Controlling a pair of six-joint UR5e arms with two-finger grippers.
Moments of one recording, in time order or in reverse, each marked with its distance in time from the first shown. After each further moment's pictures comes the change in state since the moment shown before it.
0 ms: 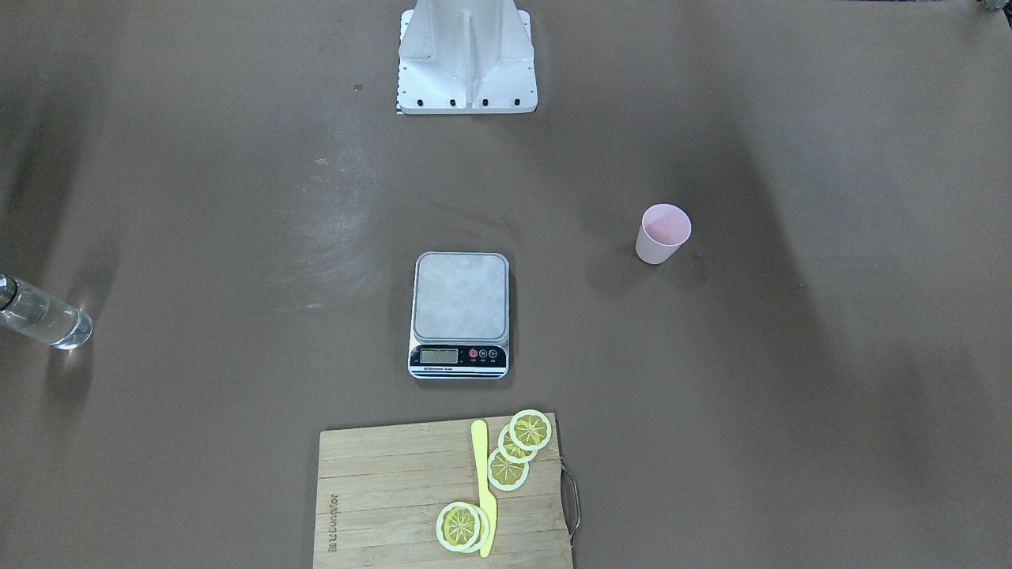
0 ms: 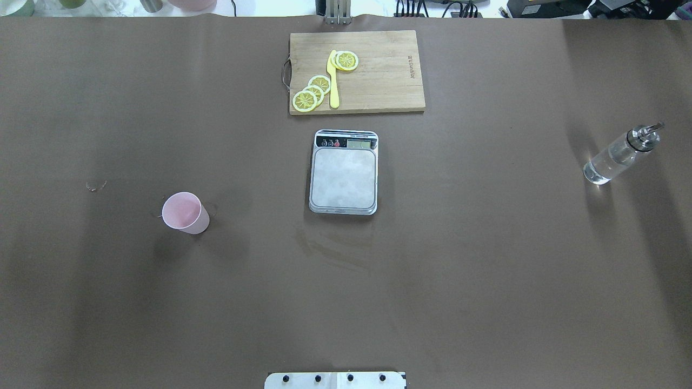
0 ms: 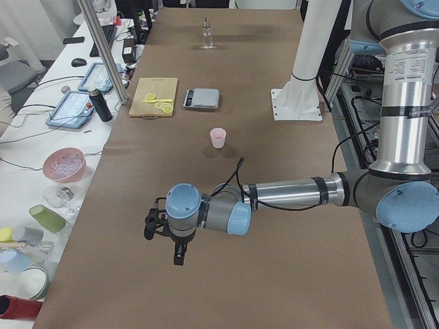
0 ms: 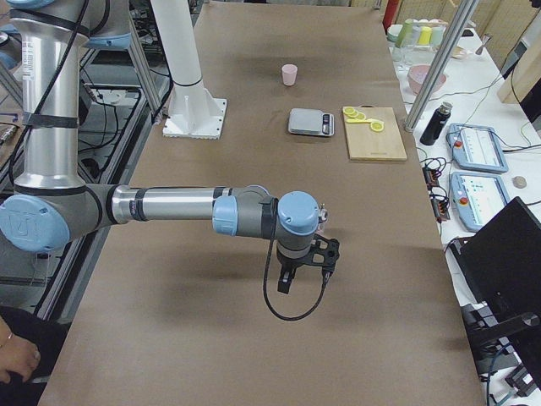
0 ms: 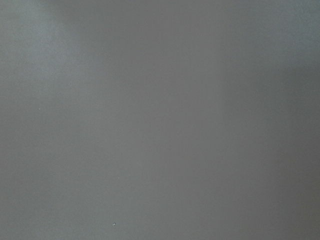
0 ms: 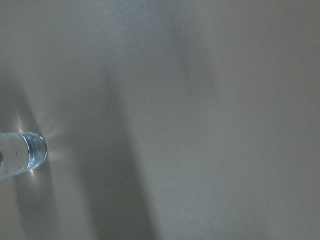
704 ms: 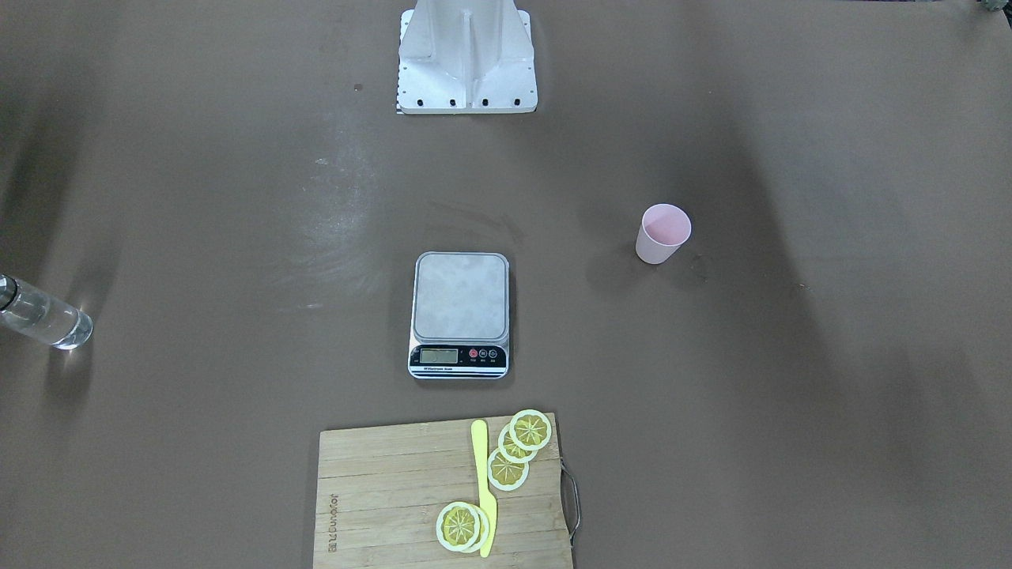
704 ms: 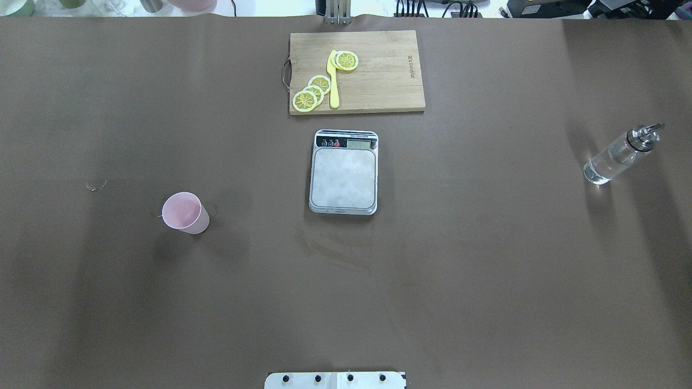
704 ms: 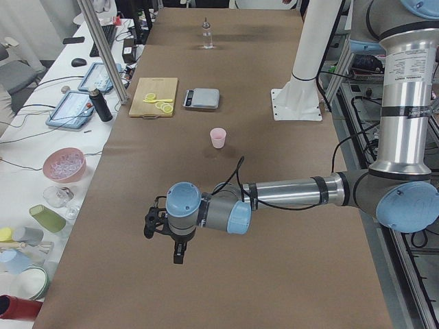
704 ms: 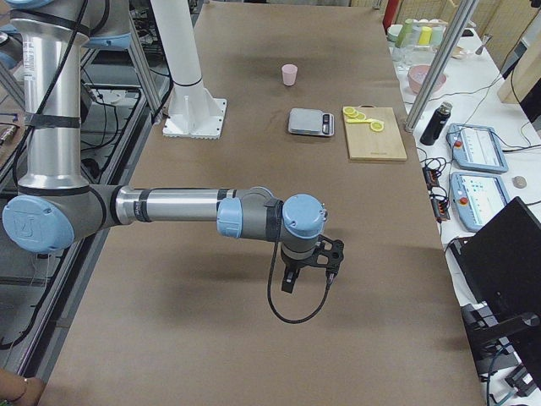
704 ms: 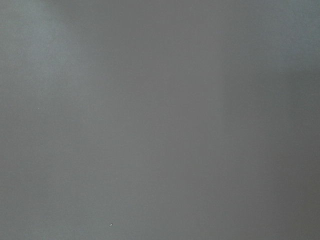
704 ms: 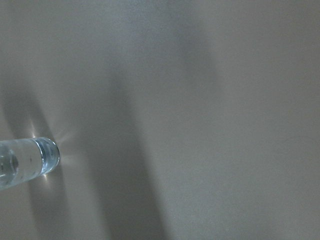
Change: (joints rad) left arm 0.004 0.003 -0.029 0.004 0.001 -0.004; right arm 0.003 0.016 -0.006 0.003 0.035 0.008
